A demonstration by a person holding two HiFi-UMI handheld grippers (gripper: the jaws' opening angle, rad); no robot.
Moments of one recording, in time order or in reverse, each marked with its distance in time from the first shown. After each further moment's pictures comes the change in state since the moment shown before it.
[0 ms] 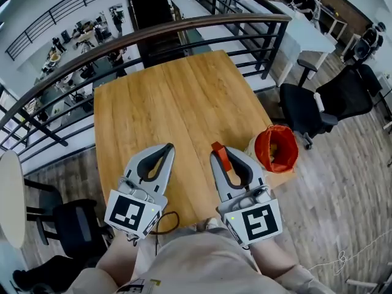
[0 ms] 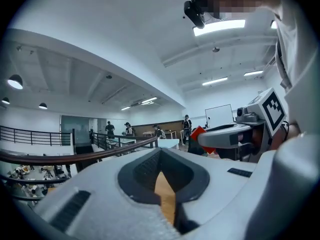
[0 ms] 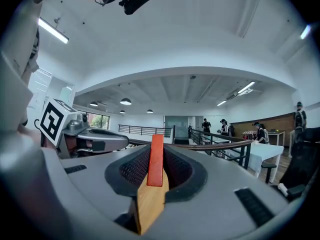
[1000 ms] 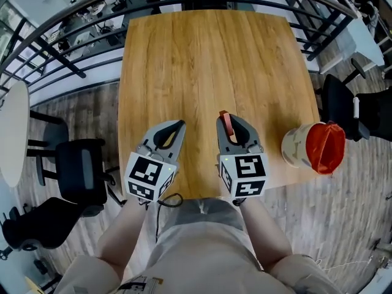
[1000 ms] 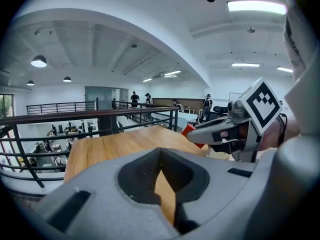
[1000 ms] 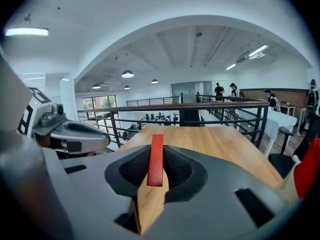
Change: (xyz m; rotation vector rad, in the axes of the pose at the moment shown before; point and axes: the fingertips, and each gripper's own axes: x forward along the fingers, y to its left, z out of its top) left arm -0.060 0.091 -0.202 -0.187 0.335 0.191; right arm 0.136 0.082 -0.185 0.115 0.377 0.098
